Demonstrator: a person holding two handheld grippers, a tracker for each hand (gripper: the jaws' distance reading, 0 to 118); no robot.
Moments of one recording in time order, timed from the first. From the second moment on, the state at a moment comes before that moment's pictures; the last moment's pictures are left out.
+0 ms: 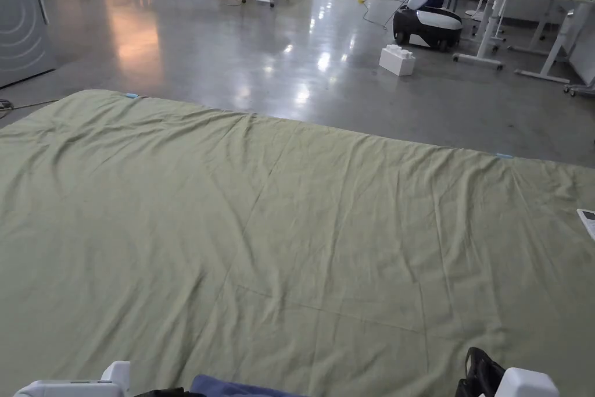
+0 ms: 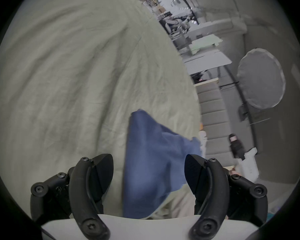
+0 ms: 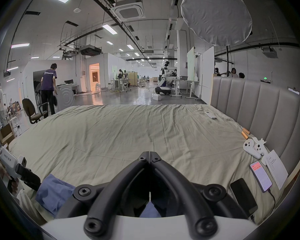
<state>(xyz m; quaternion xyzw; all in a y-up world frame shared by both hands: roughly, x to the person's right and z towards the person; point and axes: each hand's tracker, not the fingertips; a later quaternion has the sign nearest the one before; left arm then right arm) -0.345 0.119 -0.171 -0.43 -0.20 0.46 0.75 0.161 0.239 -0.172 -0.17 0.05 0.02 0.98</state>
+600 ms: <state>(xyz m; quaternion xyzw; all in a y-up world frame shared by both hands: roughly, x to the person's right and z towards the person) -0.303 0.146 -0.166 -0.44 -0.21 0.41 0.77 0.162 0.240 -0.174 -0.17 0.04 0.02 0.98</state>
